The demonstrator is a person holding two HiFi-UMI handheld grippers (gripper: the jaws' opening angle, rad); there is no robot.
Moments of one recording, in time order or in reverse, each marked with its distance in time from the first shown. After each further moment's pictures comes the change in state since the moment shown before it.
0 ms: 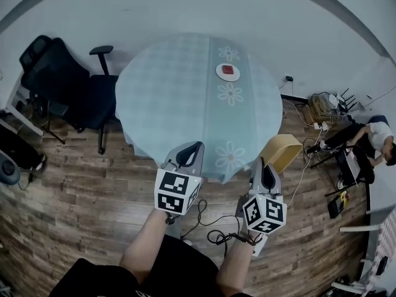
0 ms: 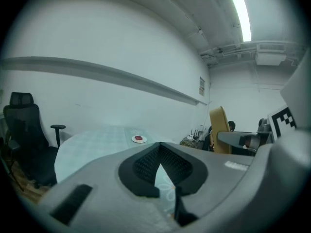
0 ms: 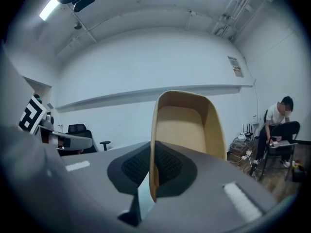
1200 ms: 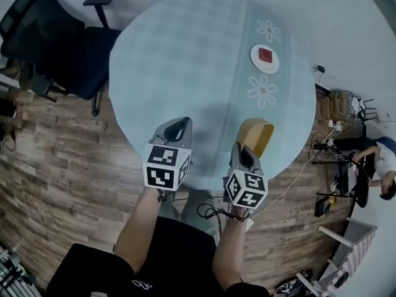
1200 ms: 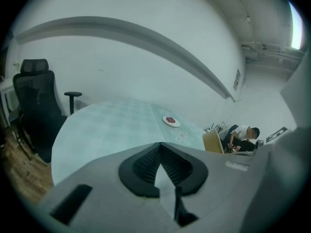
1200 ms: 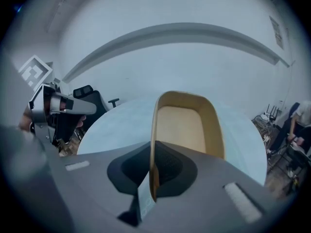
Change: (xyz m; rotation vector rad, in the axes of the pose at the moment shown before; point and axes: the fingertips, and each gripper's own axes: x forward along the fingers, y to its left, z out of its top) left arm 0.155 0.235 -0.065 -0.267 0.227 0.174; right arm 0.266 0.076 -0.172 -0.093 0.545 0.164
